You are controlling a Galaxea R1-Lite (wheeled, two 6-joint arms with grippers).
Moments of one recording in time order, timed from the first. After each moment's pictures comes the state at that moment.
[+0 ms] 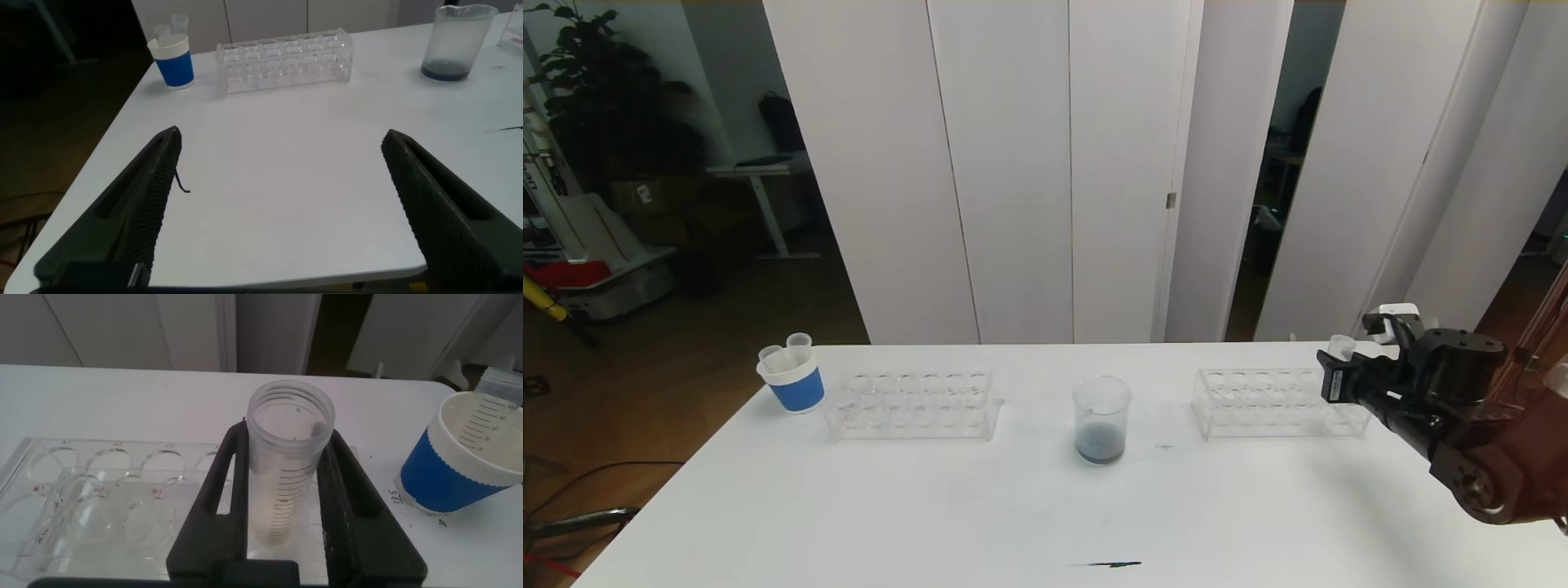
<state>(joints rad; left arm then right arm) 0.00 0.00 0.00 0.00 -0.04 0.09 0.00 2.15 -0.69 -1.25 -0.03 -0.03</state>
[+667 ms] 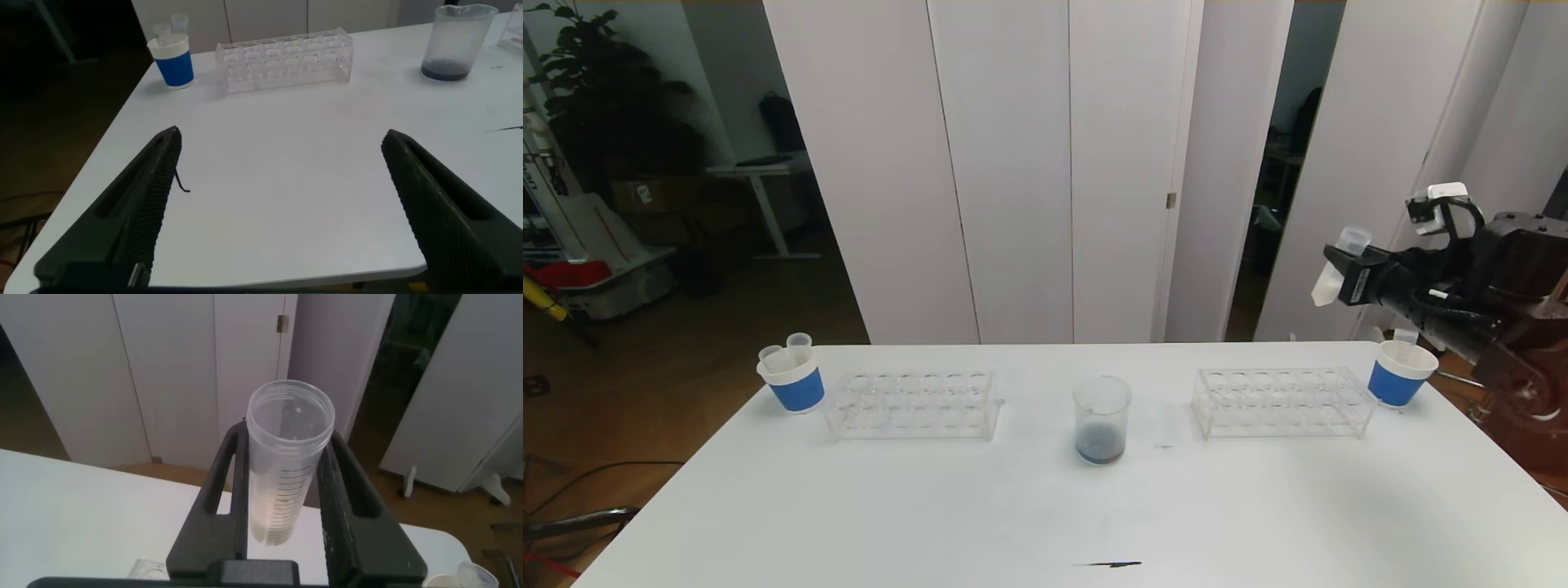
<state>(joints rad) 0.00 0.00 0.00 0.00 -0.04 0.09 -0.01 1.94 -1.00 -0.98 0.17 -0.03</state>
